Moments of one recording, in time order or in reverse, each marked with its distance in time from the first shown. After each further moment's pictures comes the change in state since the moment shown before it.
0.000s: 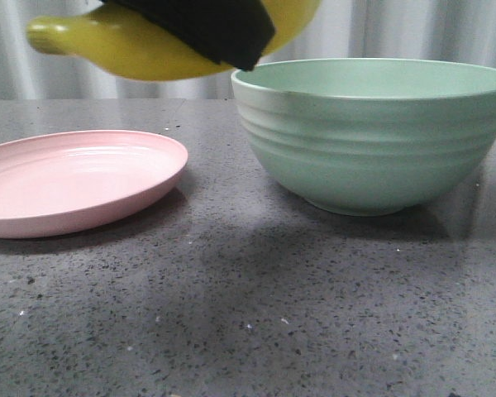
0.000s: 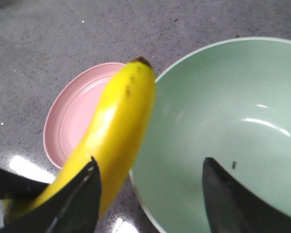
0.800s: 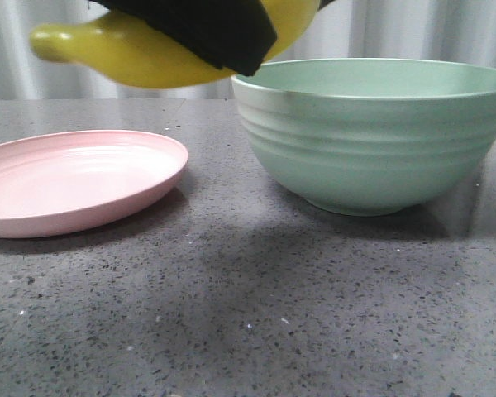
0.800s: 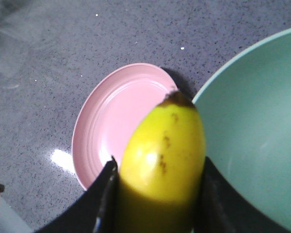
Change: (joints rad) left arm -0.003 0.004 0.000 0.000 -0.004 0.011; right arm 0.078 0.239 -0.113 0.115 -0.065 0.051
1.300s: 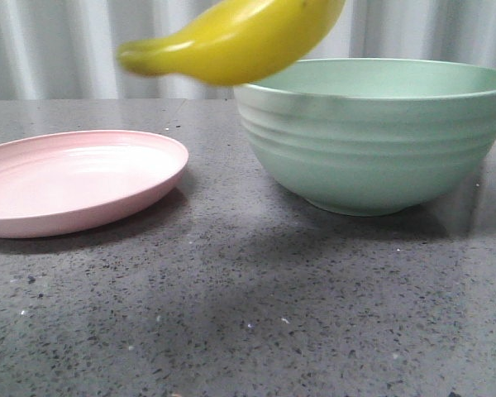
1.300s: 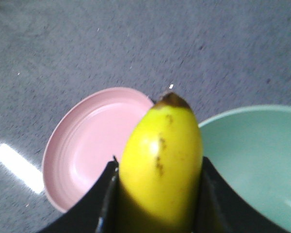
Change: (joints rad) left arm -0.003 -0.150 0.000 0.036 -0.085 0.014; right arm -0.018 -0.026 -0.108 -0.200 0.035 -0.078
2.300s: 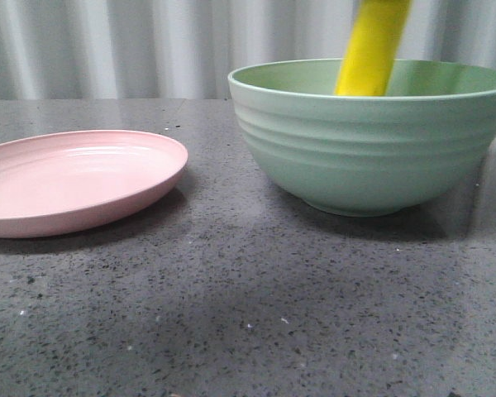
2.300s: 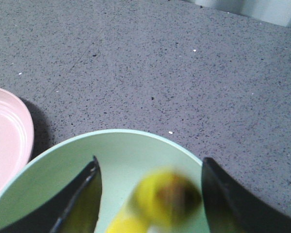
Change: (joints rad) left arm 0.000 -0.088 -0.005 -0.010 -0.028 0.000; right arm -0.117 0.104 -0.027 -0.303 -0.026 -0.004
